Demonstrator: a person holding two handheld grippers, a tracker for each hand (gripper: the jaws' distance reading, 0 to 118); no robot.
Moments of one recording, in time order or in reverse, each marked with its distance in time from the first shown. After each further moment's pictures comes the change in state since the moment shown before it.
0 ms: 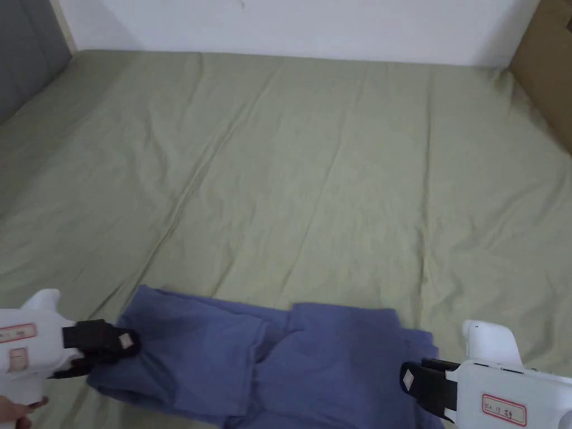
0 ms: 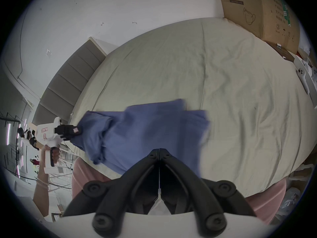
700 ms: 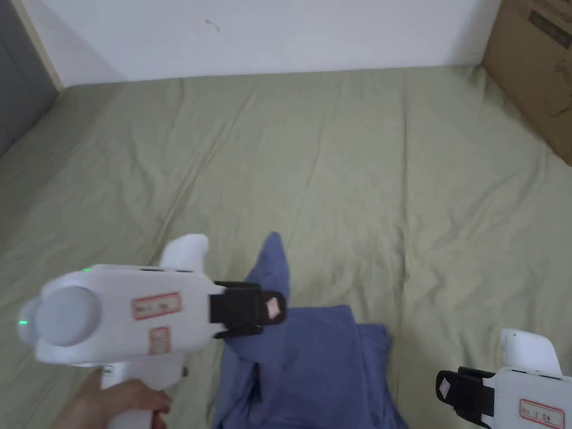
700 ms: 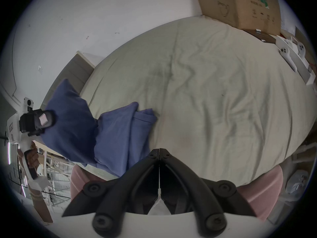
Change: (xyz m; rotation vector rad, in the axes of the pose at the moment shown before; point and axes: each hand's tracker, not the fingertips) left arm 0.242 -0.069 -0.031 -0.093 -0.326 -0.477; right arm 0.060 -0.023 0.031 0.050 -0.046 -0.128
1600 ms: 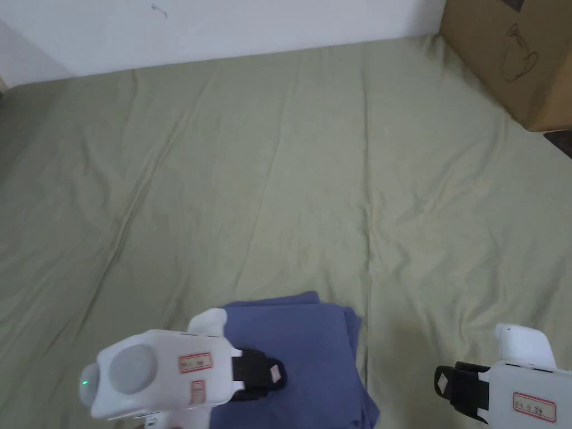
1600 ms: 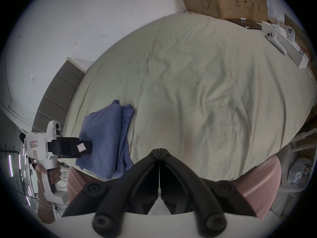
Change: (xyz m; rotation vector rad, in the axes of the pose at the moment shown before) left arm -0.040 -0.059 -0.098 -0.213 0.083 0.184; right arm 0.029 -0.013 0.005 -0.008 -0.044 -0.078
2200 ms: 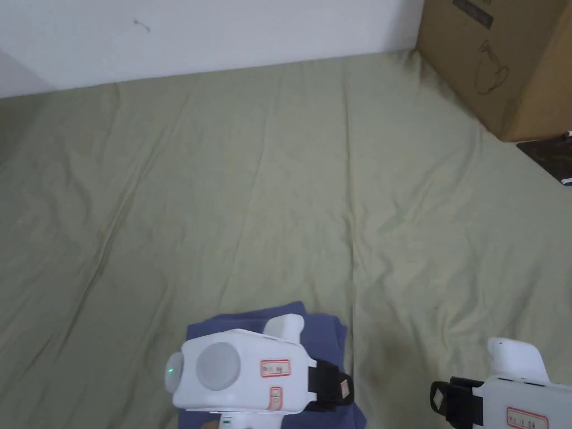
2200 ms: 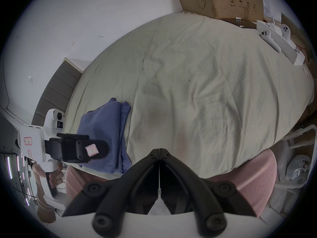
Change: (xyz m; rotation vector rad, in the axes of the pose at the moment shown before) left arm 0.049 0.003 -0.046 -0.100 -0.103 -0.149; right arm 0.011 -0.007 0.009 -0.001 -0.029 -0.010
